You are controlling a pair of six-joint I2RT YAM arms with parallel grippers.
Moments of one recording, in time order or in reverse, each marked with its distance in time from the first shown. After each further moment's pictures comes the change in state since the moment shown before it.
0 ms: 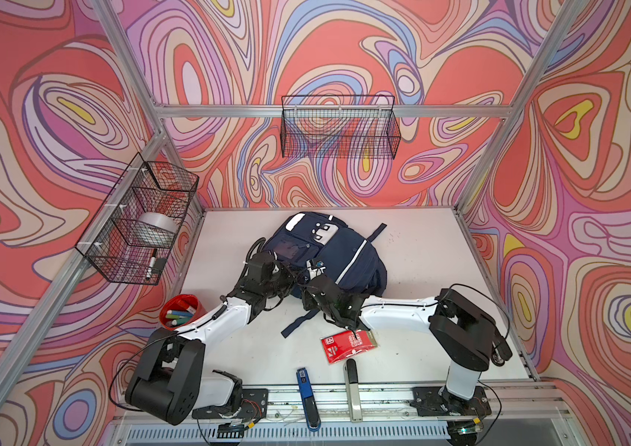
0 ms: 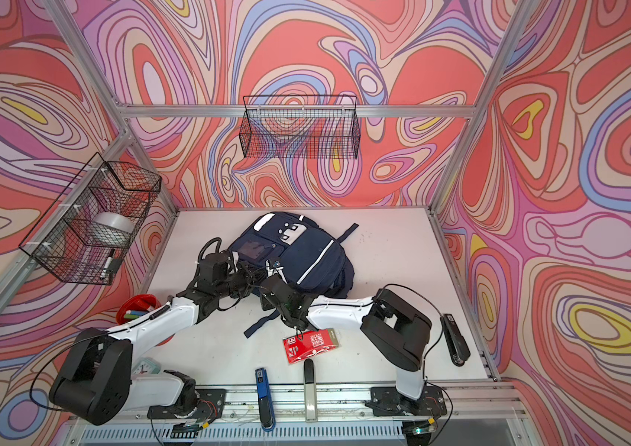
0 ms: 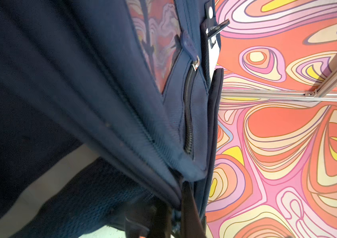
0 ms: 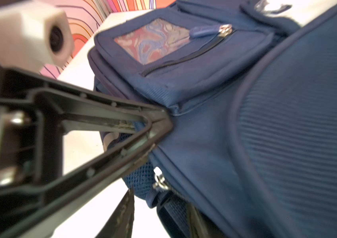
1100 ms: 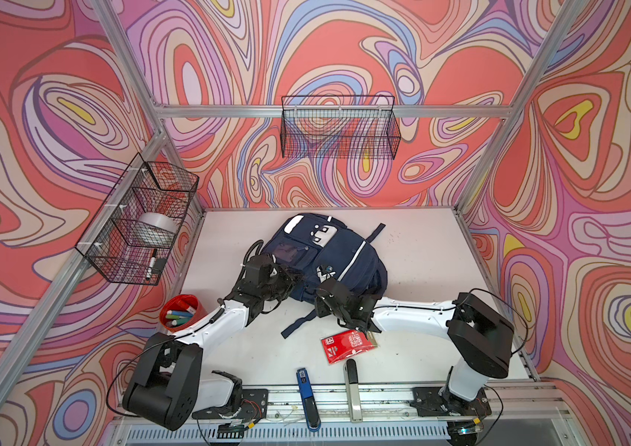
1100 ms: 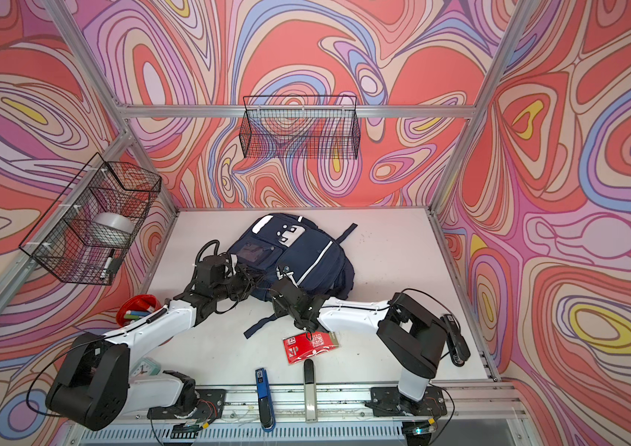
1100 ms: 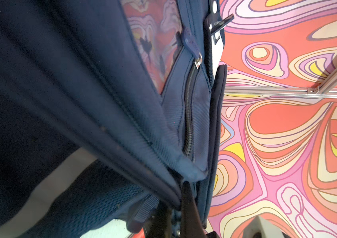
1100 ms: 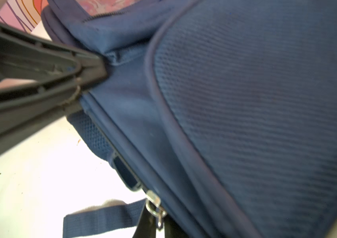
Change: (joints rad) left arm 0.031 -0.027 -0.026 -0.023 0.027 0.022; right arm -0.023 -0.145 -0.113 -0.181 -0.050 0.003
